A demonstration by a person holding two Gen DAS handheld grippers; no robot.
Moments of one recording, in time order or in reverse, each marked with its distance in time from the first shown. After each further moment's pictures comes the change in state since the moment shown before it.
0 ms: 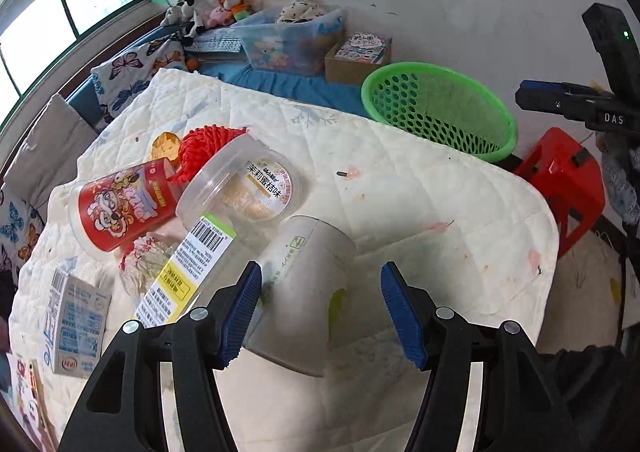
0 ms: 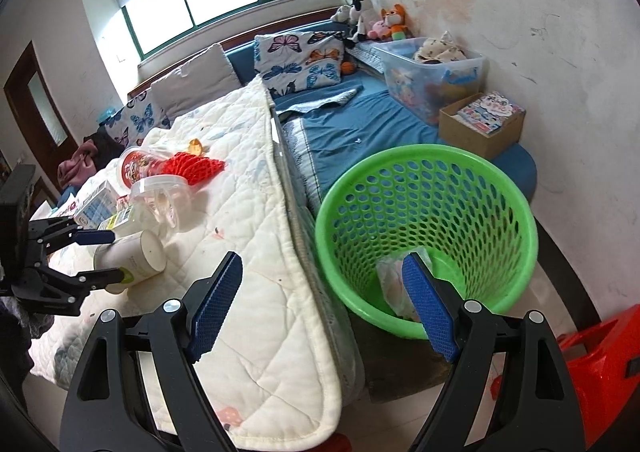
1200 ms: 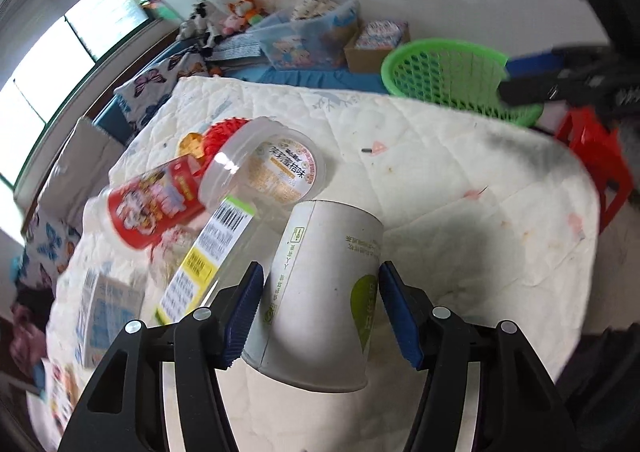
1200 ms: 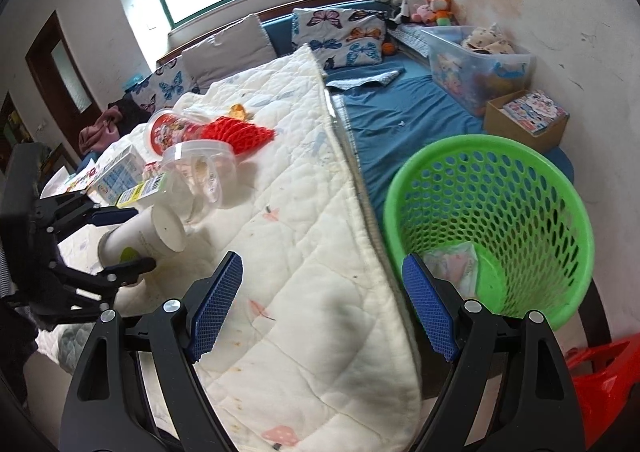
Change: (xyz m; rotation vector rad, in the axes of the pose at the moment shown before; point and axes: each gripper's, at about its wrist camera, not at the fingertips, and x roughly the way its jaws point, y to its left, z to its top) left arm -0.010 -0.013 -0.022 0.053 -0.007 0.164; right arm 0.036 0.053 -0.002 -0.091 0.083 0.094
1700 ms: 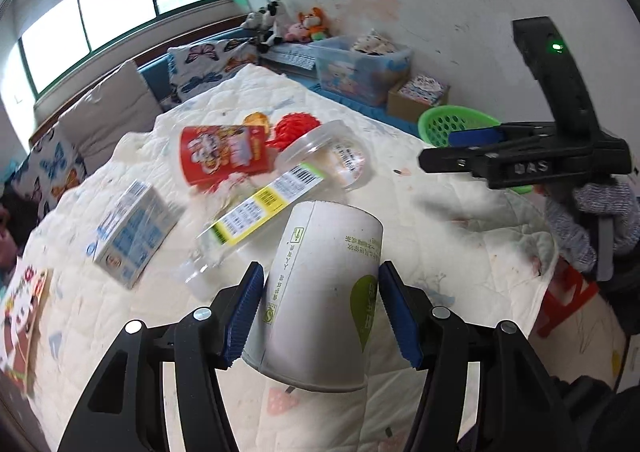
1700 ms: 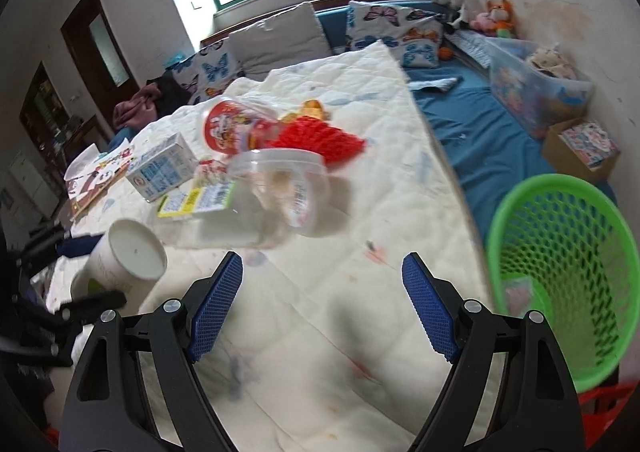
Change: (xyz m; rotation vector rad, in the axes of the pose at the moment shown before) left arm -0.059 0.036 -0.051 -0.314 -0.093 -0.026; right arm 0.047 0.074 0.033 -0.100 0.031 0.128
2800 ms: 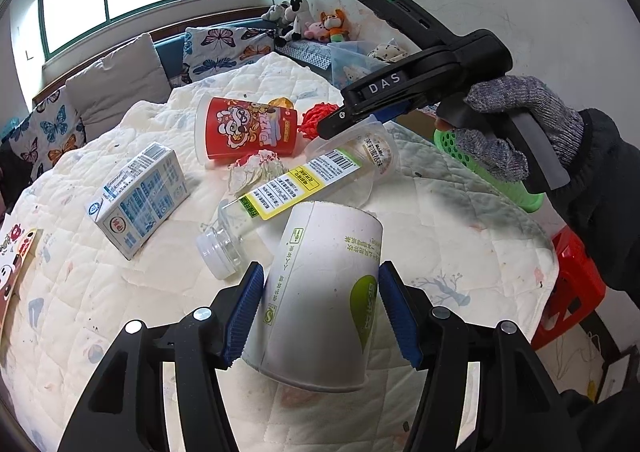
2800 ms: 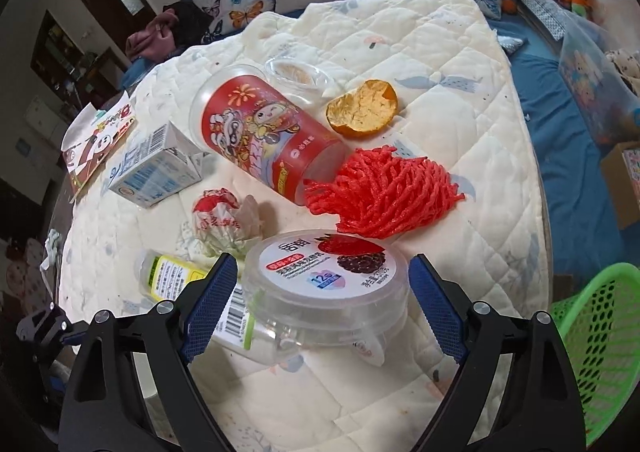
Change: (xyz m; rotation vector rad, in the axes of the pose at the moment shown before) left arm 0.009 0.037 -0.014 -0.116 -0.011 -0.047; right arm 0.115 0.030 0.099 -0.092 0.335 0.091
